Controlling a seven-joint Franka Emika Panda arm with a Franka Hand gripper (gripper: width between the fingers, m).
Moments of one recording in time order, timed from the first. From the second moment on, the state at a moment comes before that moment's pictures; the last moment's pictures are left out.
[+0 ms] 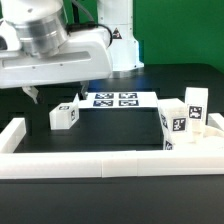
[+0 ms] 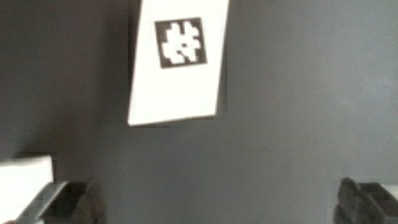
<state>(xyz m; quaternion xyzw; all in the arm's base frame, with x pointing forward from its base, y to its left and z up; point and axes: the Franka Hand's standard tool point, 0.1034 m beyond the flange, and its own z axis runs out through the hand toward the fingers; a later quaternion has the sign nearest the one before) 0.516 -0.135 0.062 -0.98 0.06 0.20 0.06</state>
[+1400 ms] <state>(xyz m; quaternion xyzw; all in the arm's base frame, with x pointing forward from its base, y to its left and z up) 0.480 -0.144 0.028 -0.87 0.12 0.48 0.08</state>
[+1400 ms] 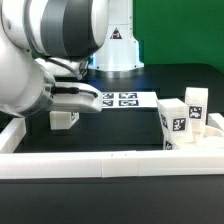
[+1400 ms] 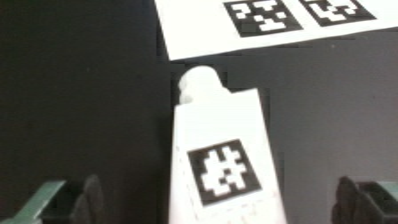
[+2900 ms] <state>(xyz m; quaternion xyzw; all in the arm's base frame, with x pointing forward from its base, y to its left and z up) 0.483 -0.140 0.052 -0.85 0.13 0.50 0.08</state>
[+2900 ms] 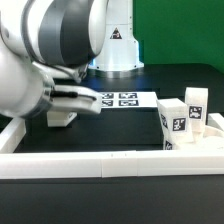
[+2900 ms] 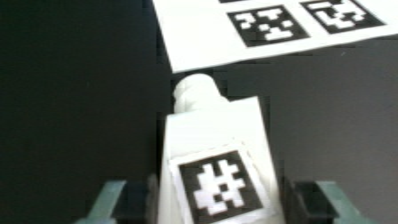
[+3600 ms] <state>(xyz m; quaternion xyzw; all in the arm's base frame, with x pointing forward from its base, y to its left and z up) 0.518 -0.138 0.079 -0.93 0.13 0.35 0.03</state>
